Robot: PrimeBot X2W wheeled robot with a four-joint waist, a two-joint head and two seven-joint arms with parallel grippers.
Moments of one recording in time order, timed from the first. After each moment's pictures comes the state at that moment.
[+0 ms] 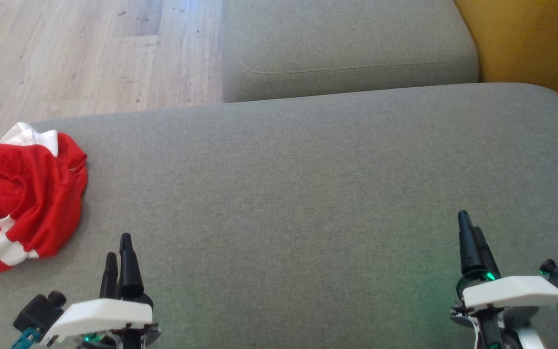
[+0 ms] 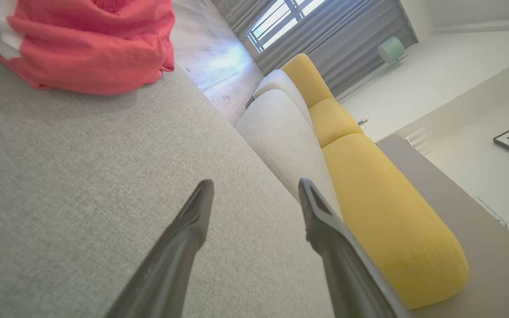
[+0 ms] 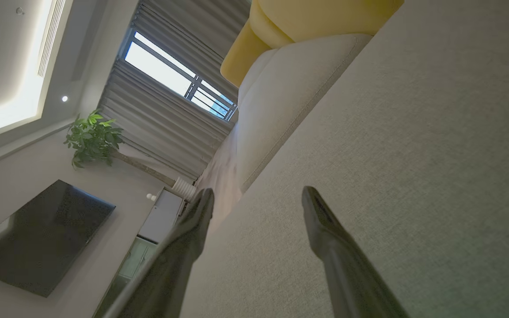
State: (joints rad) left arm 0.01 0.04 -0.07 0.22 -1.01 -0.06 -0.03; right arm 0.01 -0.05 0.04 0.26 0.99 0.13 -0.04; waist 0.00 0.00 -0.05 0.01
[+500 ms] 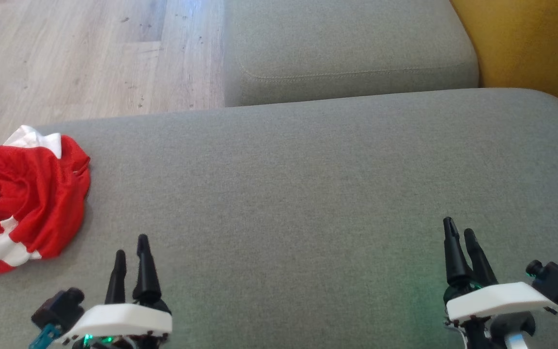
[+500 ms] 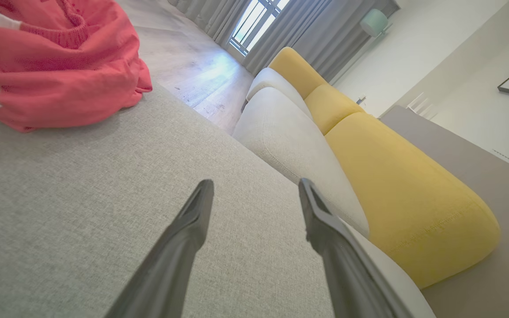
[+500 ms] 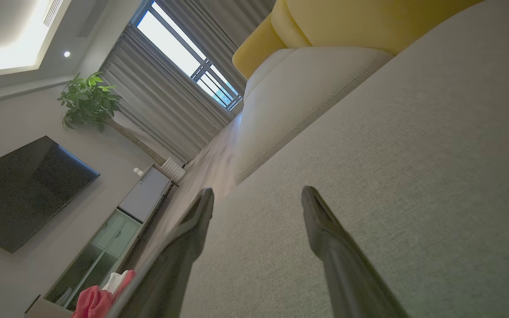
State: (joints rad) left arm 0.03 0.04 -0.12 0.21 -0.82 -0.04 -0.08; right arm 0.04 -0.05 0.08 0.24 0.81 0.13 -0.08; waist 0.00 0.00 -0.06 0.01
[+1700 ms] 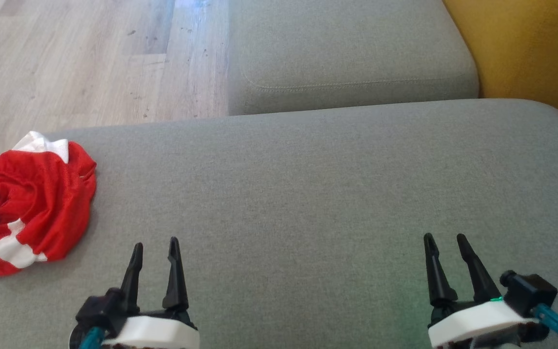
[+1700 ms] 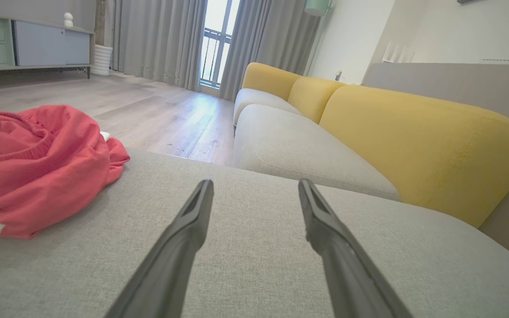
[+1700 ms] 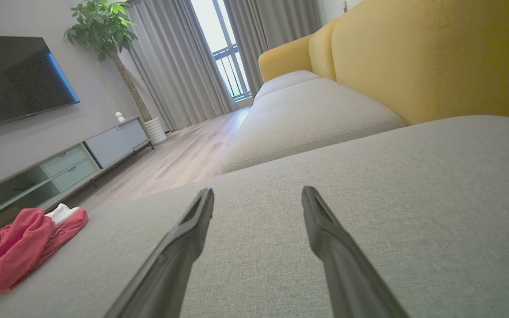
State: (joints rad) left arm 0.05 0.04 -0.19 0.20 -0.37 0.00 -0.18; right arm 0.09 -0.05 0.11 0.22 0.35 0.13 -0.18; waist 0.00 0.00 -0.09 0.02
